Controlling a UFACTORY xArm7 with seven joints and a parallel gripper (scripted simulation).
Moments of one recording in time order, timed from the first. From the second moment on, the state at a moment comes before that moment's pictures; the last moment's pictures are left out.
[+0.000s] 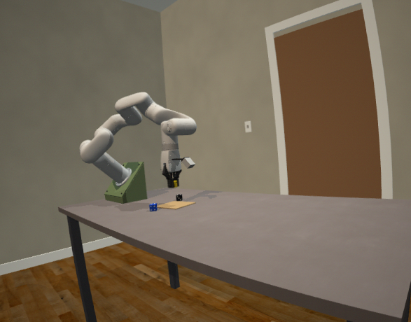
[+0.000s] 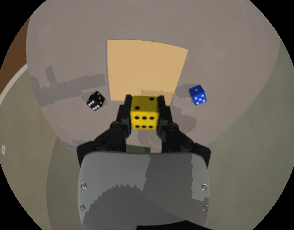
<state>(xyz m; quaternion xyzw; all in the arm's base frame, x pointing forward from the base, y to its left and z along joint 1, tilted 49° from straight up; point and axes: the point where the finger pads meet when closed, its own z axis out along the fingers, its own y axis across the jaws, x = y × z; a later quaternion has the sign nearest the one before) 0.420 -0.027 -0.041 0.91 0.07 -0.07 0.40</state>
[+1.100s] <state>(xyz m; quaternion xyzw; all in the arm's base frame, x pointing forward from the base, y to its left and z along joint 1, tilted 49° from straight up) 0.422 -0.025 -0.039 0.90 0.08 0.13 0.42</state>
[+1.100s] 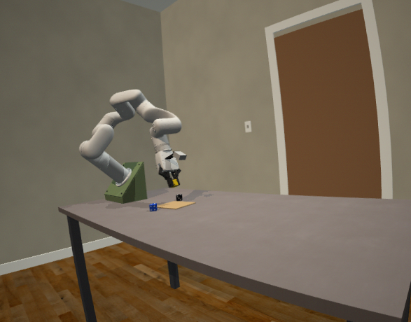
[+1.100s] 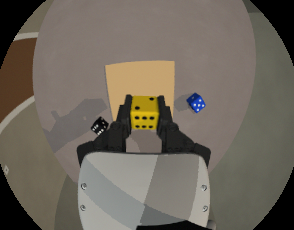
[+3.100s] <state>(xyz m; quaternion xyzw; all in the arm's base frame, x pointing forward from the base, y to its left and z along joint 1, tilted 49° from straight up) 0.413 -0.056 -0.067 0.80 0.21 0.44 0.35</state>
